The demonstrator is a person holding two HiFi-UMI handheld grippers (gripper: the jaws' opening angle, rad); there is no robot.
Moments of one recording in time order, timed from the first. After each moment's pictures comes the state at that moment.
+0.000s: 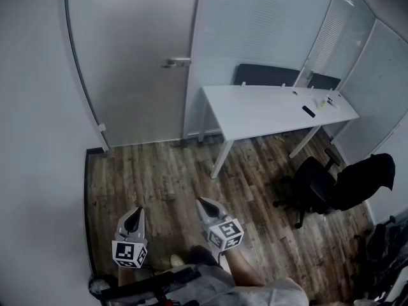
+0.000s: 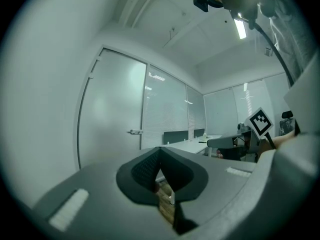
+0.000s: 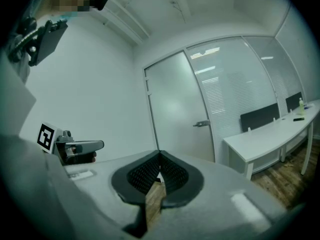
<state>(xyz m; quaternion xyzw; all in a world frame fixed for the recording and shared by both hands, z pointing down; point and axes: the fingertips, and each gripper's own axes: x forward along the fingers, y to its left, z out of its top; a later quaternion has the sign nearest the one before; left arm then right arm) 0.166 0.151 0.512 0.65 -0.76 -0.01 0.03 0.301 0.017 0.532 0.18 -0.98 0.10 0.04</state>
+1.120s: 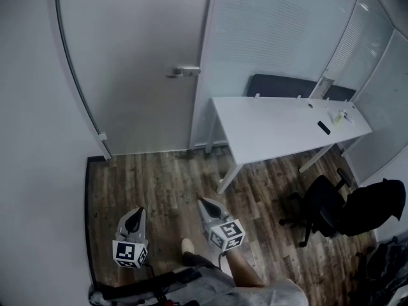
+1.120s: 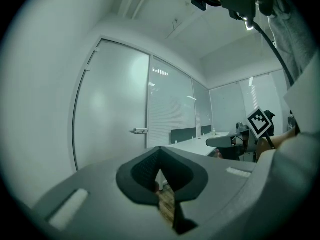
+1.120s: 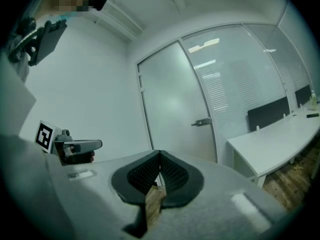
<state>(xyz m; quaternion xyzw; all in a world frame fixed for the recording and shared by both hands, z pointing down) 0.076 0.015 0.513 0.63 -0.77 0.01 0.04 0.204 -0.126 0.540 0.16 -0.98 0.11 0.04</state>
